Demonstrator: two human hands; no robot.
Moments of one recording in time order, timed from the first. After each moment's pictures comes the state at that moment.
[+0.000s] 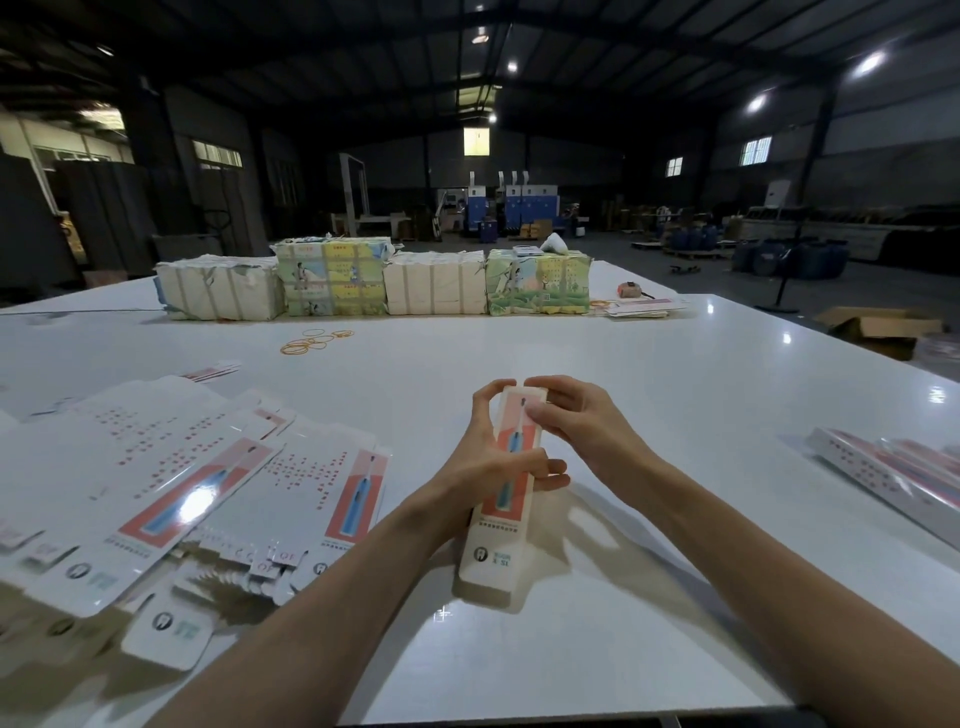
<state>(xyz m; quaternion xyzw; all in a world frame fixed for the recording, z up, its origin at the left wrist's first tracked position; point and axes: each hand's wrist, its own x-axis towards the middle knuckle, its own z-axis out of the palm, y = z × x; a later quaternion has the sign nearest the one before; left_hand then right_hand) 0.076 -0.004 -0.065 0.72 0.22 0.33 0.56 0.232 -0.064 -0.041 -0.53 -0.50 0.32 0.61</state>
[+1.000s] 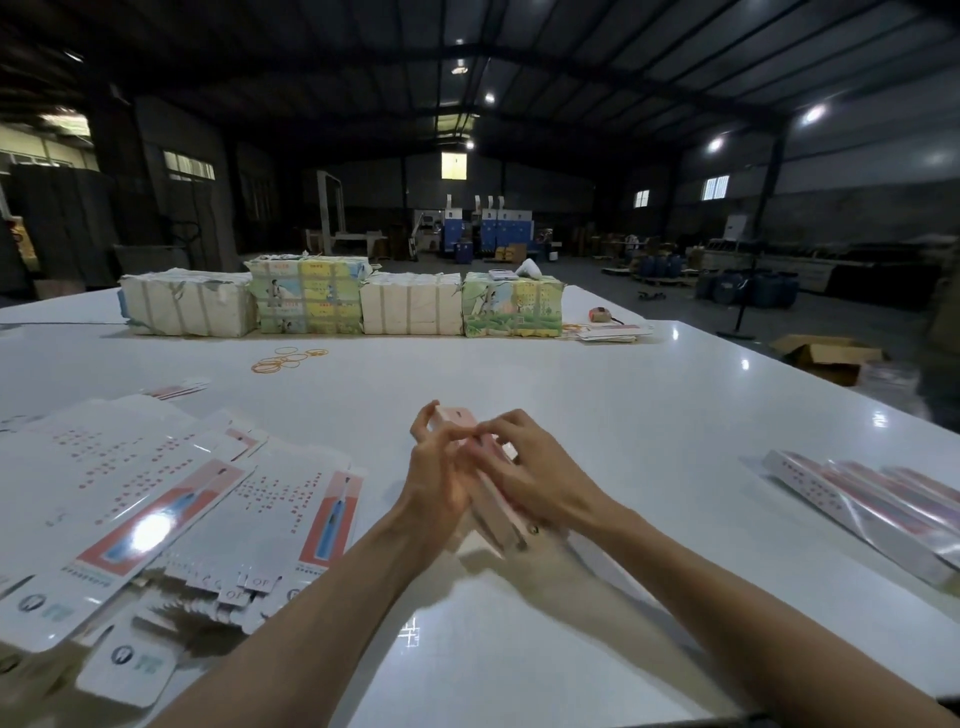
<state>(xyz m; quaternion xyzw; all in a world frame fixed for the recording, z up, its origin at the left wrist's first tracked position) 0.073 0.003 -0.063 0.41 0.15 0.47 0.77 0.208 -0.067 -0.048 -0.63 -0.67 0.06 0.39</state>
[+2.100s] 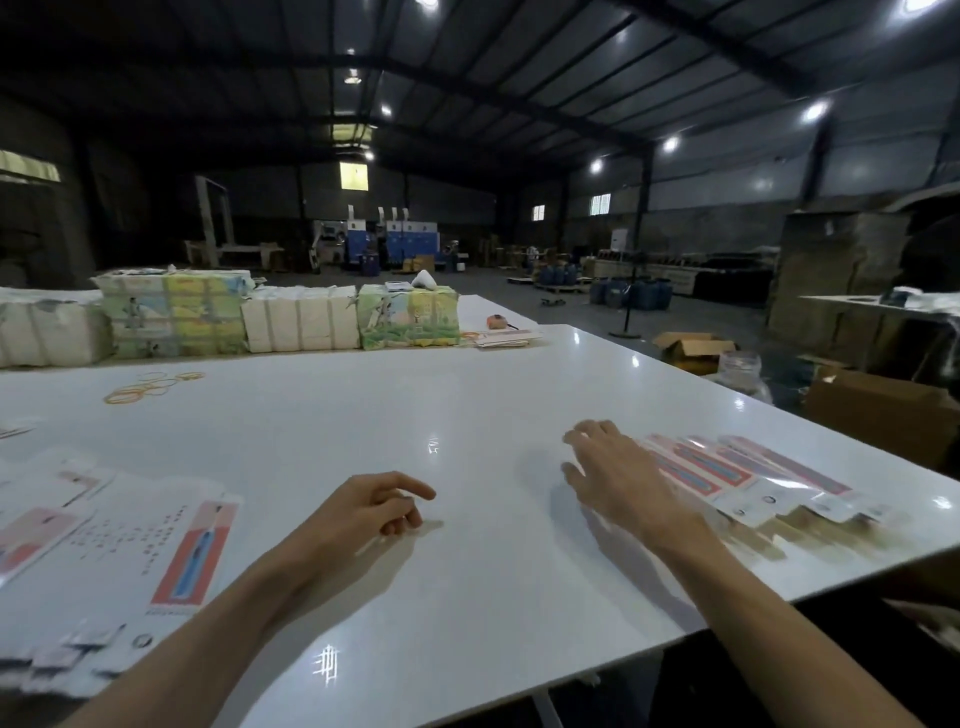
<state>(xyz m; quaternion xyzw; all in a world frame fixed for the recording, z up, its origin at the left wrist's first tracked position) 0.077 -0.006 -0.074 0.83 0.19 0.24 0.46 0.343 -0.207 -0.039 -0.83 -0.51 -0.18 0.11</state>
